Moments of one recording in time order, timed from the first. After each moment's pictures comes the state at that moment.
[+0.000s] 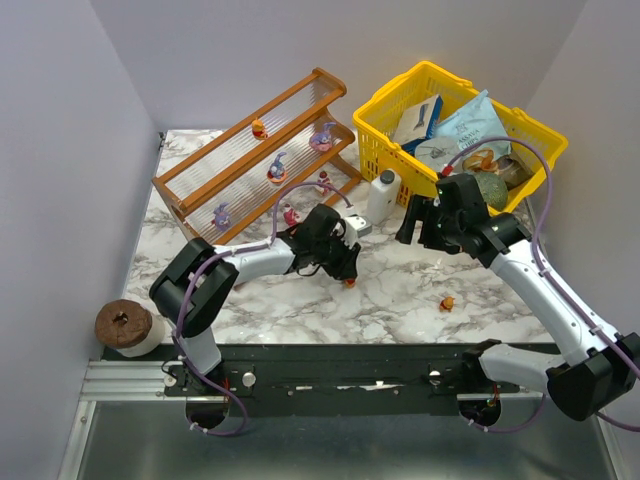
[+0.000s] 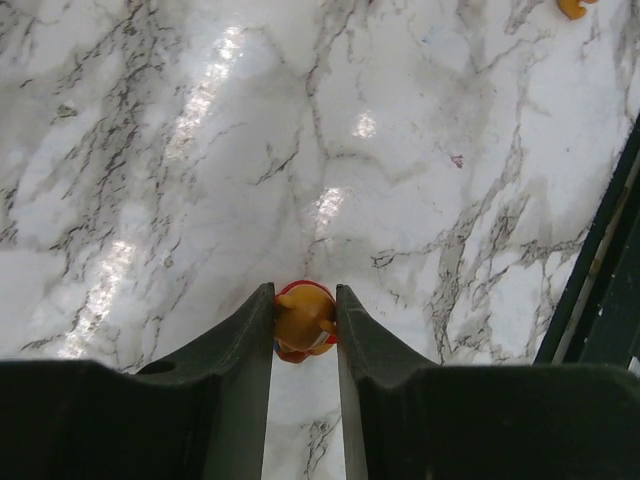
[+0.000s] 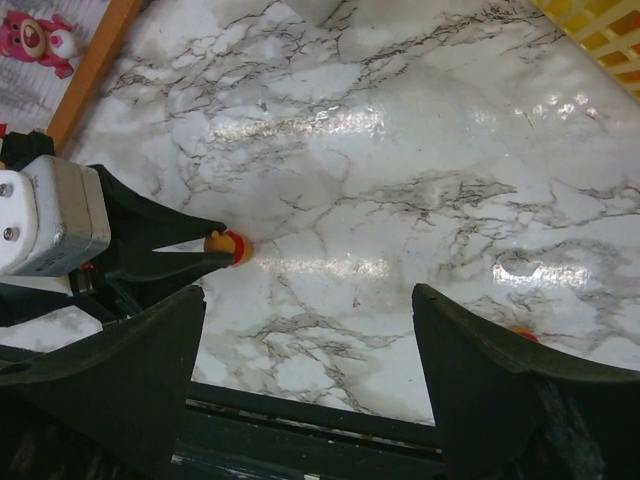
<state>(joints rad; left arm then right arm) -0.75 1.73 0.96 0.00 0.48 -0.02 0.44 1.16 1.12 -0.80 0.07 0.53</state>
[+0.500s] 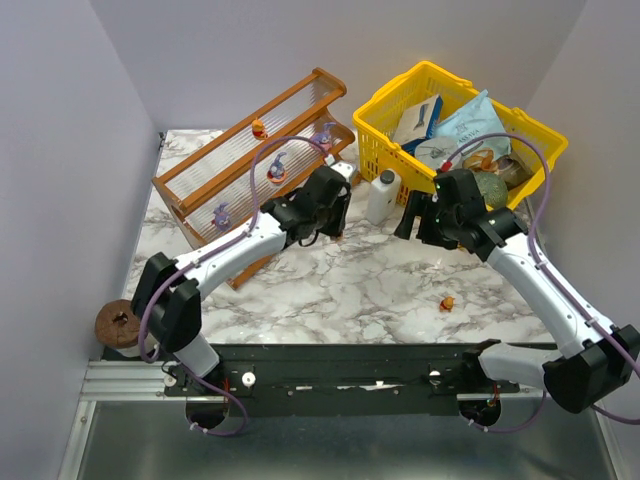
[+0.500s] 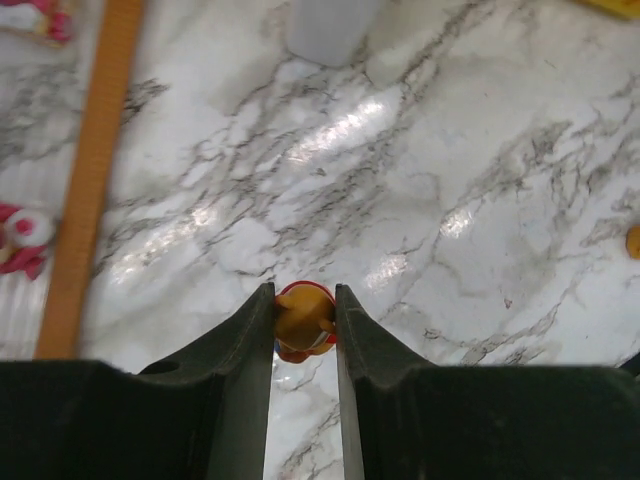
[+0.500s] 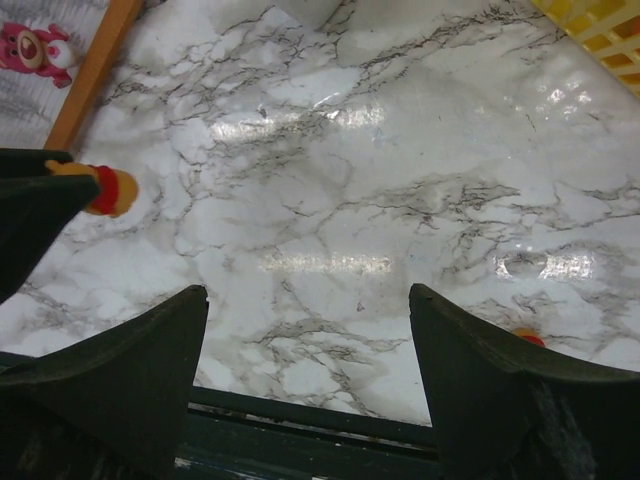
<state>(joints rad) -0.76 1.62 1.29 -0.39 -0.03 -0.29 0.44 1.20 1.15 -0.81 0.07 0.55</state>
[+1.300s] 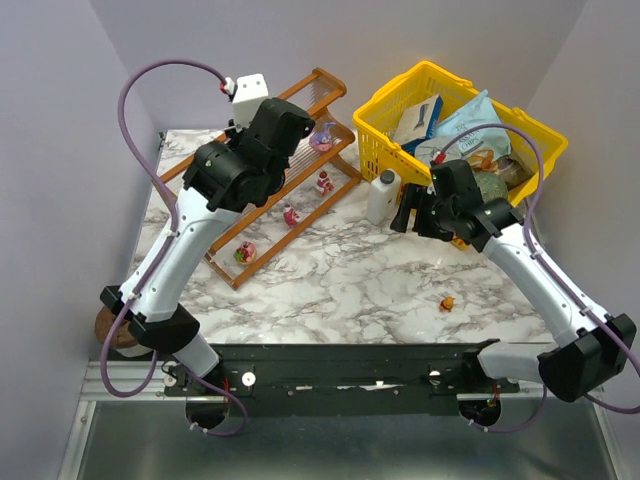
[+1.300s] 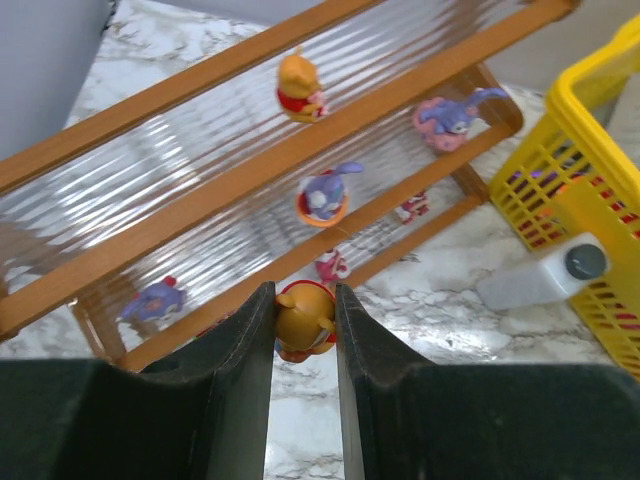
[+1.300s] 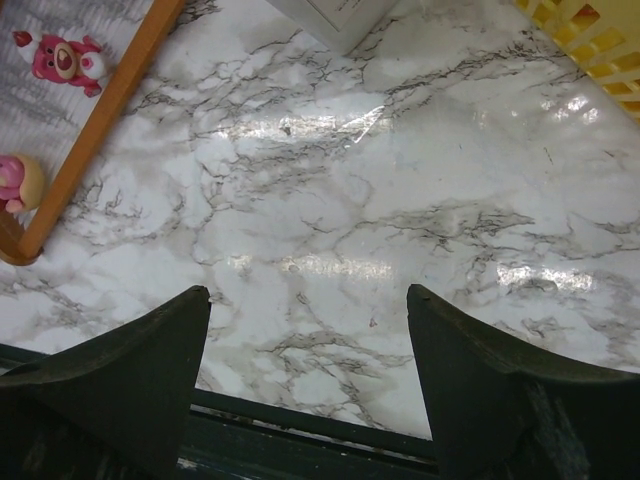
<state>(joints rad) -0.76 1.60 2.19 -1.25 -0.80 -0.64 0.44 1.26 1.23 -0.80 0.04 0.52</state>
